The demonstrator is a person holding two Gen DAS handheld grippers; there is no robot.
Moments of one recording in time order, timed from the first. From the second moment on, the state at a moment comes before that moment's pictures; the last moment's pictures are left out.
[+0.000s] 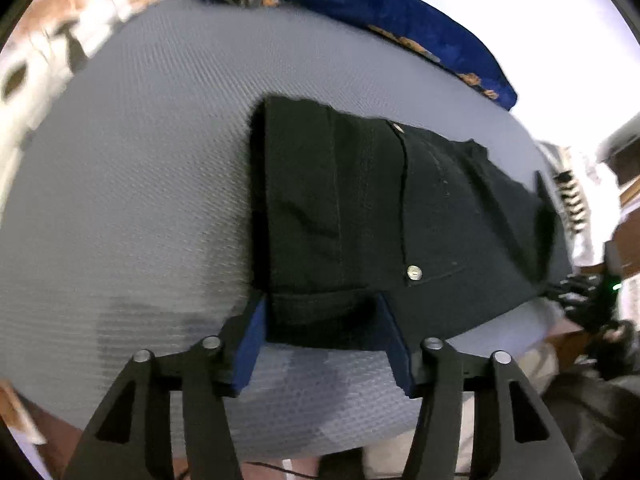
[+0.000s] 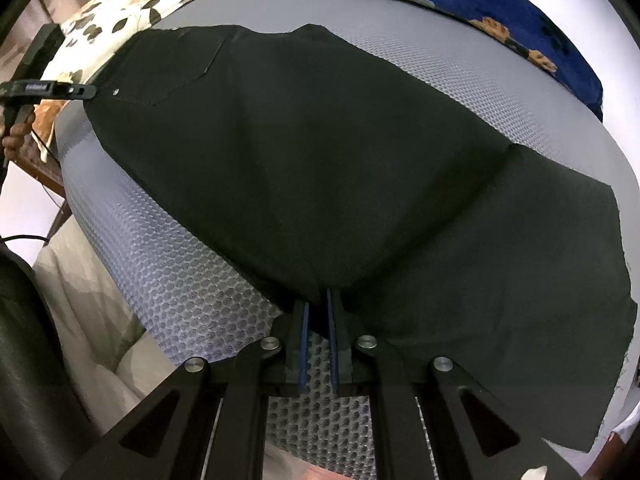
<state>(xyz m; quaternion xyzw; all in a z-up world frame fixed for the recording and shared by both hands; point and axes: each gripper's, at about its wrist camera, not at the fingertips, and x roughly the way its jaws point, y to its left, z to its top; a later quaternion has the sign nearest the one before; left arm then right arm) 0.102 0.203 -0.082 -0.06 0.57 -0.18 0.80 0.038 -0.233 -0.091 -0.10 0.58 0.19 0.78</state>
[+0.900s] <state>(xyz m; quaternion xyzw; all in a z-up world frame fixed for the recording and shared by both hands) 0.050 -0.125 -0.078 0.16 0.47 -0.49 0.72 0.053 -0.260 -0.070 0.04 0.58 0.19 0.79</state>
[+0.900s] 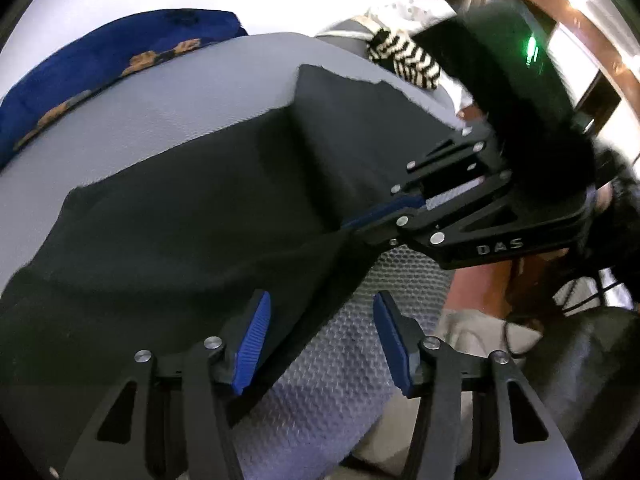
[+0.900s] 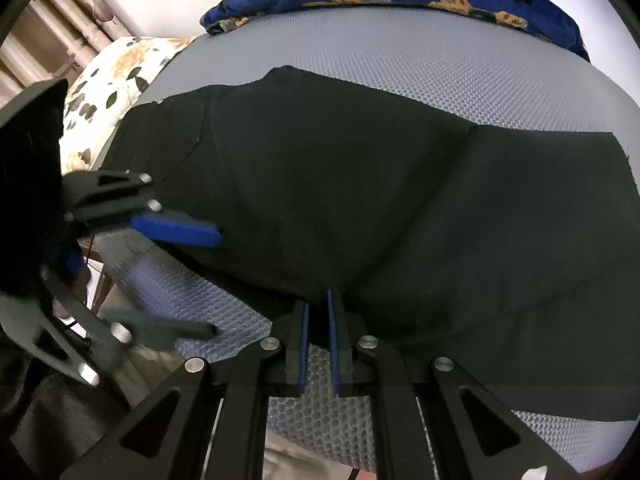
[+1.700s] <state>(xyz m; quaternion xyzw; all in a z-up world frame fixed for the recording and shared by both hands) 0.055 -0.136 -0.105 0.13 0.51 -0.44 0.73 0.051 -0.497 -0.102 0.34 0.50 0.00 0.80</state>
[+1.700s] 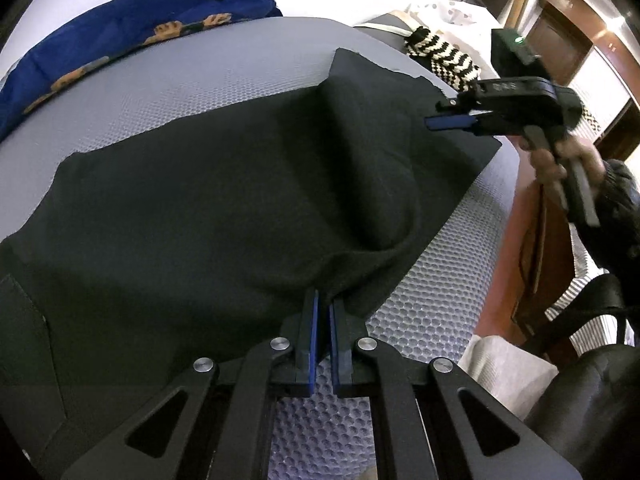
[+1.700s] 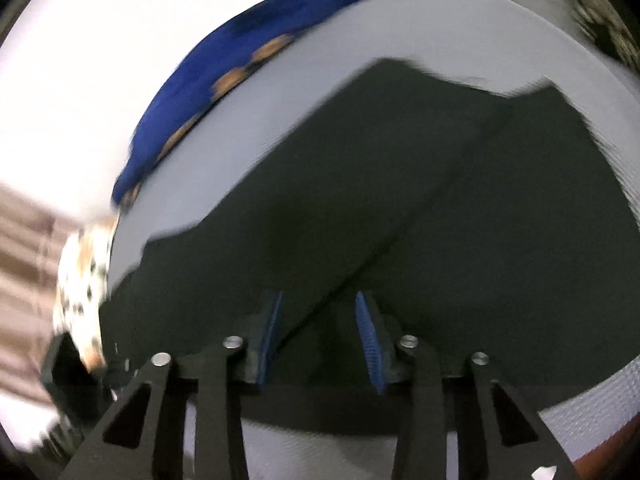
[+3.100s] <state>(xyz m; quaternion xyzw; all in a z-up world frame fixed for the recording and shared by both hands) 0.066 -0.123 -0.114 0.07 0.53 -0.42 0.73 0.120 -0.541 0.080 0.29 0.34 -0.03 0.89</state>
